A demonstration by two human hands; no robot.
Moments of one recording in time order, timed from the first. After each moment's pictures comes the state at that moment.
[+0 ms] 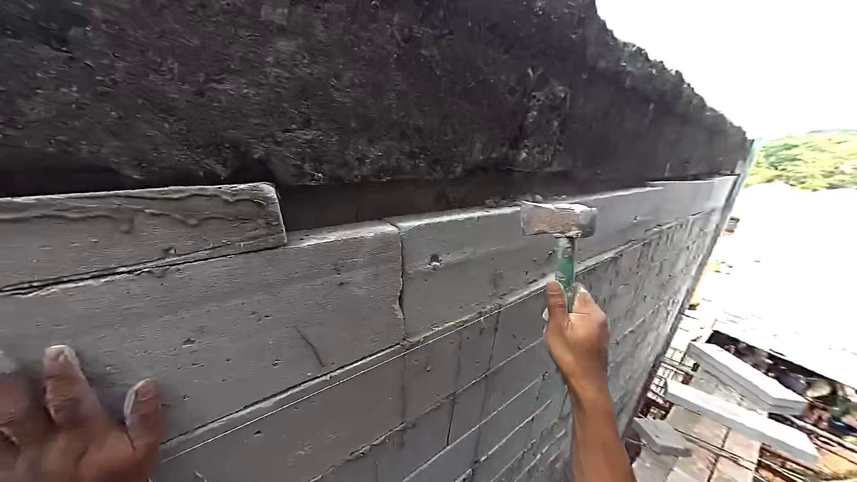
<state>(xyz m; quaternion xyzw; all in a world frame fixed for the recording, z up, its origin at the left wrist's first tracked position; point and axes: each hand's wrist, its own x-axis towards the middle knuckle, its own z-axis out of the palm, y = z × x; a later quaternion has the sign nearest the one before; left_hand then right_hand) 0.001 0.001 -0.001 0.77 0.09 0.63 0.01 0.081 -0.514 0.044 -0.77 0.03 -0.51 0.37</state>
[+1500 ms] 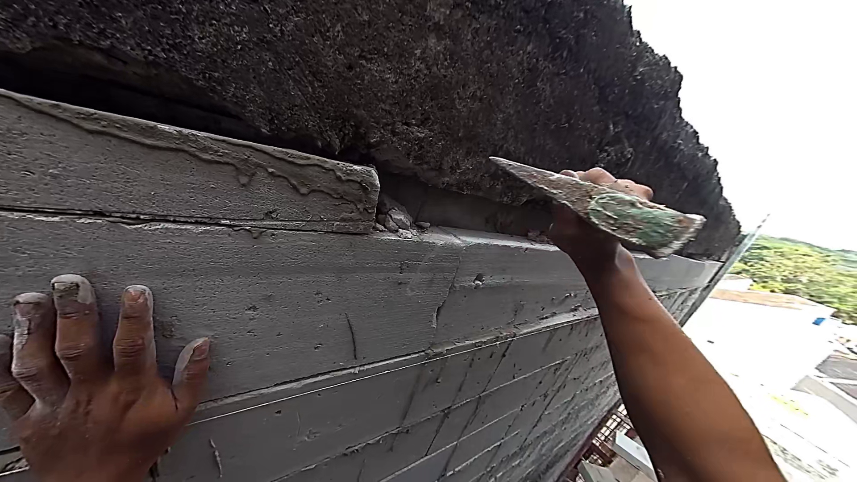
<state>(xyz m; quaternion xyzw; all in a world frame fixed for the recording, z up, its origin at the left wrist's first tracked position) 0.008 0.012 -0.016 0.77 0.13 0.62 0.04 0.154 -0.440 0.252 -0.52 -0.51 -0.68 0.09</state>
